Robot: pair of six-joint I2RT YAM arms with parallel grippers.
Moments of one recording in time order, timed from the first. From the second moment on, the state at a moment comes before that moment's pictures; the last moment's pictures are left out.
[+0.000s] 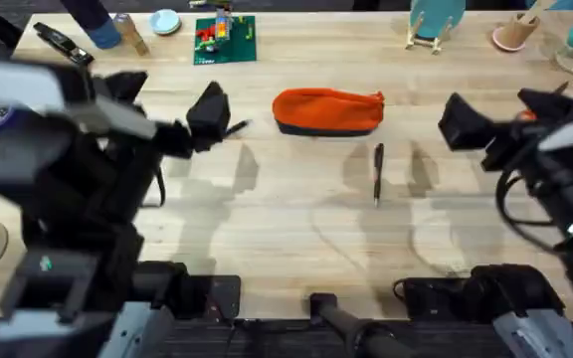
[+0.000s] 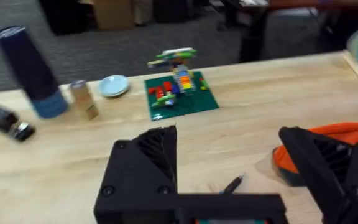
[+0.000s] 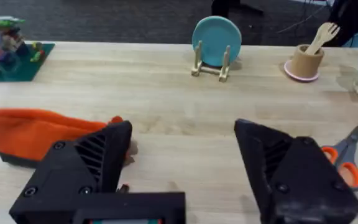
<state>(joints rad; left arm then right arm) -0.01 0.46 0.34 -0.03 0.11 0.06 0.00 0.37 0.35 -0.21 -0.02 0.00</state>
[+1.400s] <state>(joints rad) -0.01 1.29 0.96 -0.37 0.77 0.73 0.00 1.03 1.09 -0.67 -0.21 0.00</state>
